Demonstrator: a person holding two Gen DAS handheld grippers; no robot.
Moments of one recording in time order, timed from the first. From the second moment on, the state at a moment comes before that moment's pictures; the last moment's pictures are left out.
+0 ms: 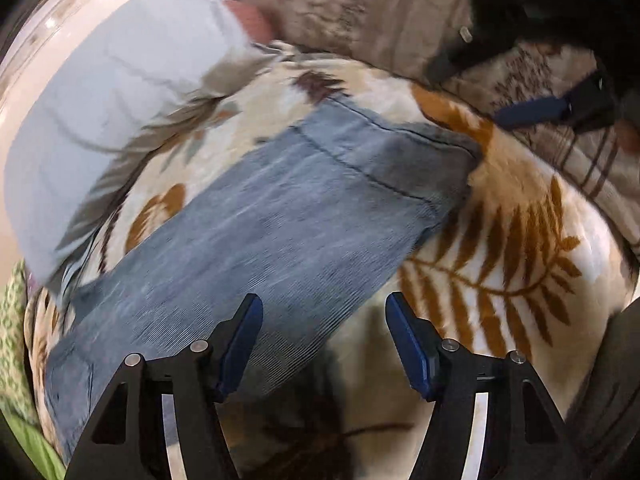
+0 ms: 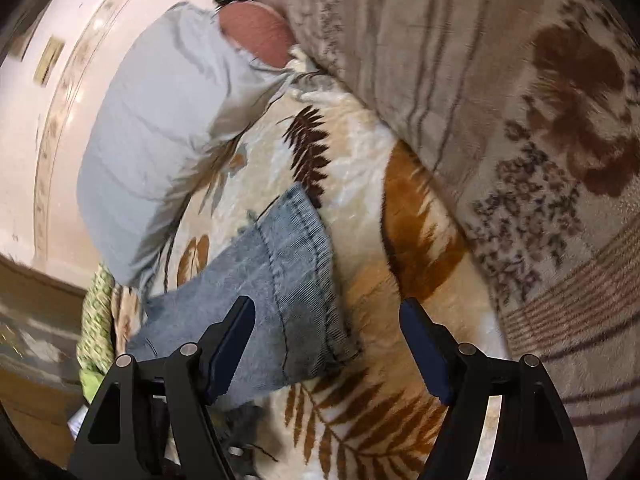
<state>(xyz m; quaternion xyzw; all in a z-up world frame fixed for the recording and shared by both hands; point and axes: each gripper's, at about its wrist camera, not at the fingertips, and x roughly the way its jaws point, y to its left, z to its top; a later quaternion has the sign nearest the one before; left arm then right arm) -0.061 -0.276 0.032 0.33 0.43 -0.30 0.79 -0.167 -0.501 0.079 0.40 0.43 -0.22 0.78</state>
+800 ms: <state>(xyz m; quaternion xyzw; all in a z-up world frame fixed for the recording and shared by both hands) -0.005 -0.298 0.013 0.17 0.48 -0.34 0.79 -0.137 -0.517 0.001 0.59 0.45 -0.14 0.66</state>
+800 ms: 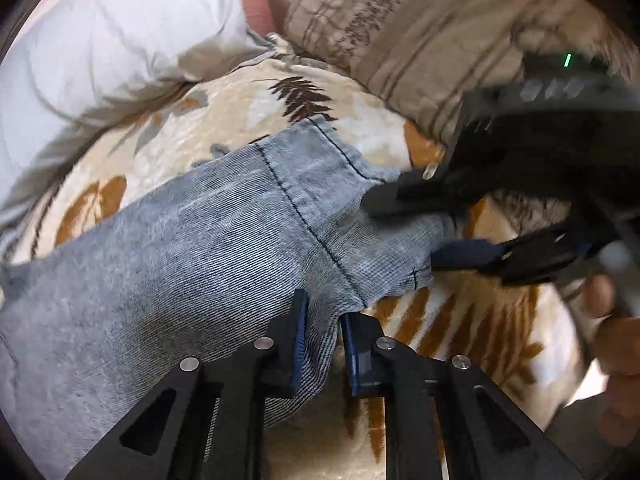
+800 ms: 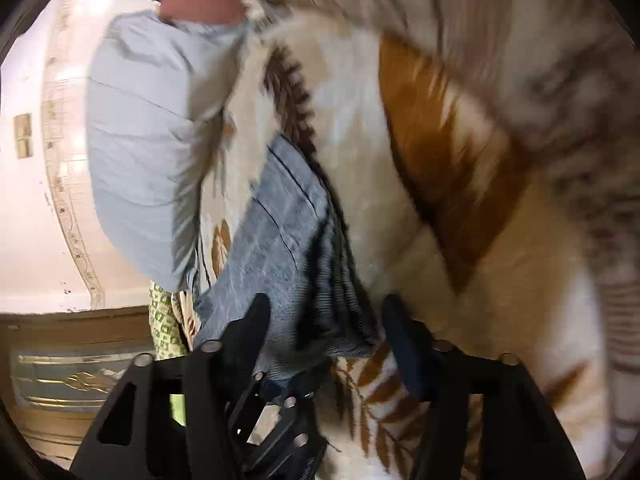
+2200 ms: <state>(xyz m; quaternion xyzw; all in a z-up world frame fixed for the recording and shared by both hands) 0.004 -0.002 0.021 -0.20 0.52 -0.18 0.81 0.015 -0.247 0.039 0.23 0.53 0.04 0.81</state>
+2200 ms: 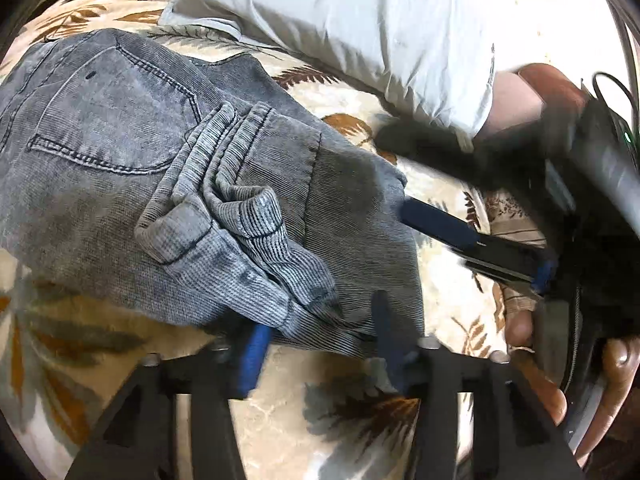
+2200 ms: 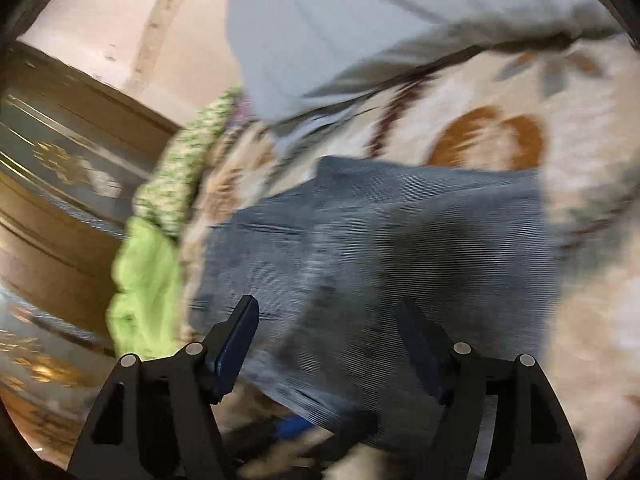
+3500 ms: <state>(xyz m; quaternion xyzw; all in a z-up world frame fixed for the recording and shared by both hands) 0.024 0.011 0.012 -0.23 0.56 -0.14 0.79 -0.015 -0.241 0.072 0.10 0.51 -0.11 0.85</state>
